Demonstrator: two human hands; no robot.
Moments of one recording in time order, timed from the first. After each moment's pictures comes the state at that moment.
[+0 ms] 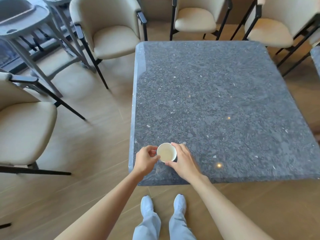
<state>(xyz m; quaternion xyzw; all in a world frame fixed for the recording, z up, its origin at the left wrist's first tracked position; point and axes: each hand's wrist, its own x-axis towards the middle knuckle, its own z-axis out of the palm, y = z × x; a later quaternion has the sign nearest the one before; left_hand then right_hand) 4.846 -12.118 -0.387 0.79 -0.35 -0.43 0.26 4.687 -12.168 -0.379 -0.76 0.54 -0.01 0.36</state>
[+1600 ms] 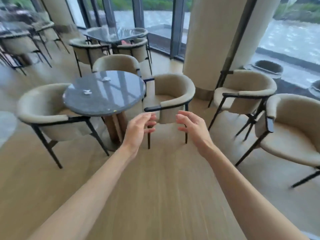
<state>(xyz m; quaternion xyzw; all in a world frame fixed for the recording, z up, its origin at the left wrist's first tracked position) 4.535 -11.521 -0.144 0.61 0.28 0.29 0.68 4.669 -11.652 -0.139 -0.72 -0.25 0.22 0.60</state>
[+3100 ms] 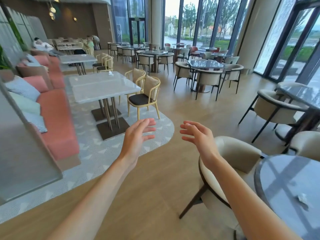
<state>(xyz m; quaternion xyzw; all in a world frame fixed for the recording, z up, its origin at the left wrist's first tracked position) 3.950 -10.842 -0.079 0.43 0.48 0.65 0.41 4.144 -10.799 -0.081 -0.45 -0.53 0.50 0.51</state>
